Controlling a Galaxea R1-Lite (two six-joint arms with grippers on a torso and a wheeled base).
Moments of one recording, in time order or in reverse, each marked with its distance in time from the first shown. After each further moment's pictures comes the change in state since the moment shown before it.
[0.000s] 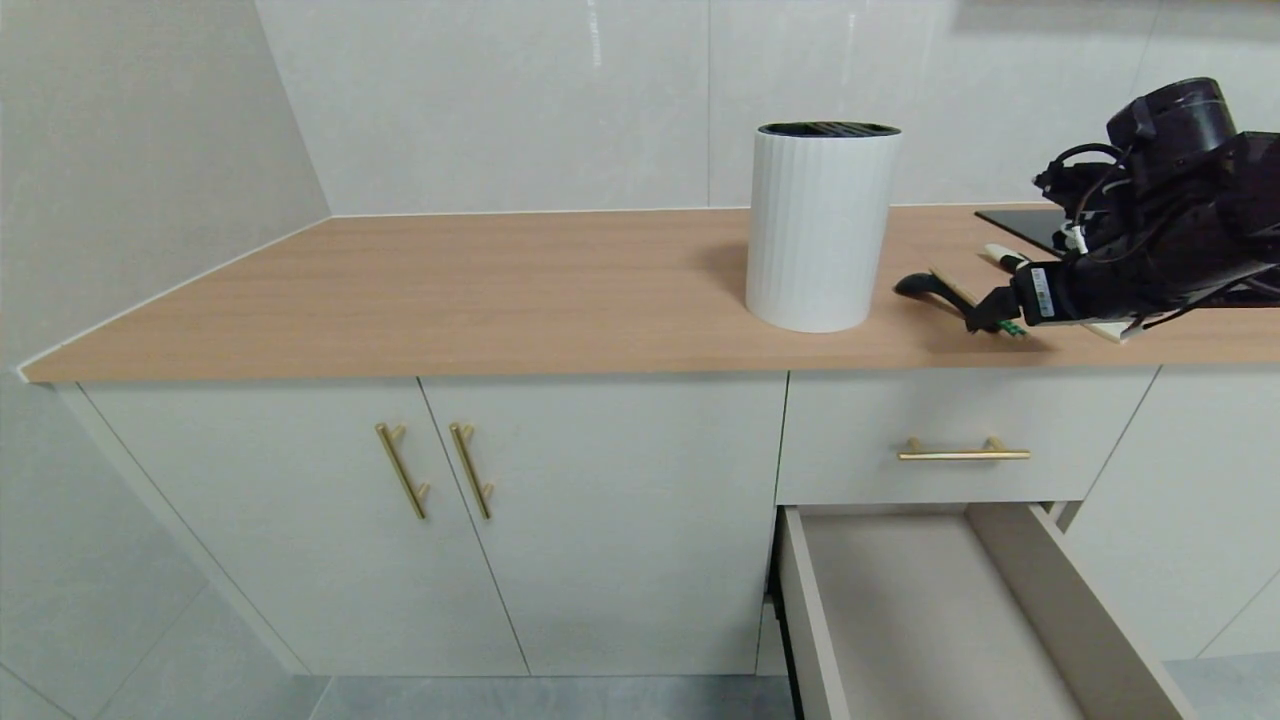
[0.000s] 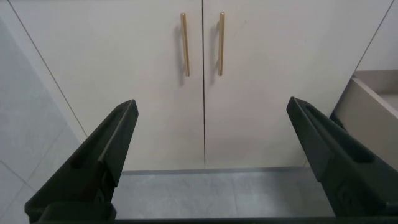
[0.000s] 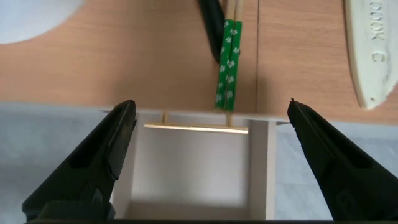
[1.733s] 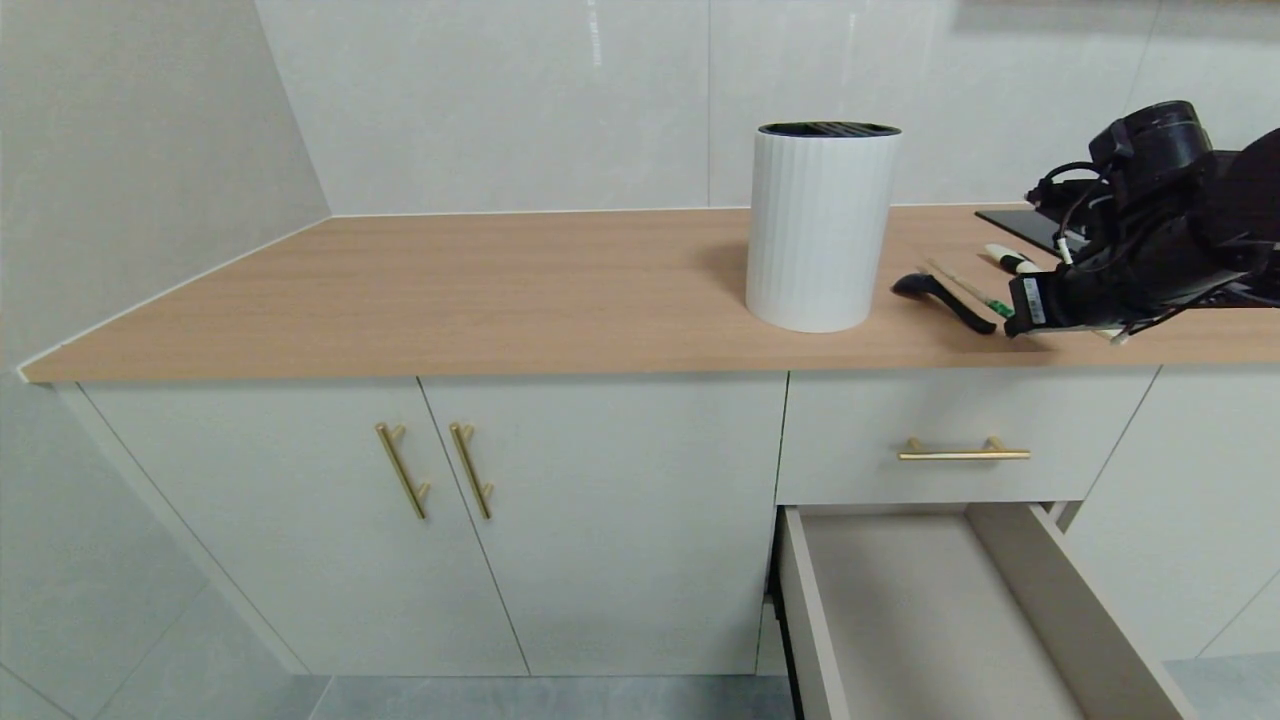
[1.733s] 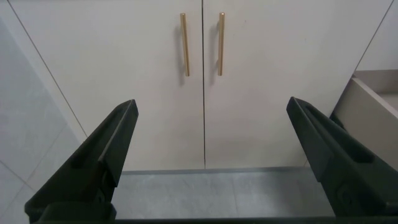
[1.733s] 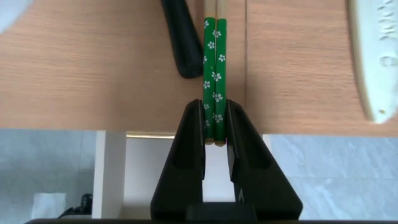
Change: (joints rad) left arm 0.000 0.000 0.000 0.000 0.000 0.000; right arm -0.027 0.056 -0.040 0.008 -0.009 0.002
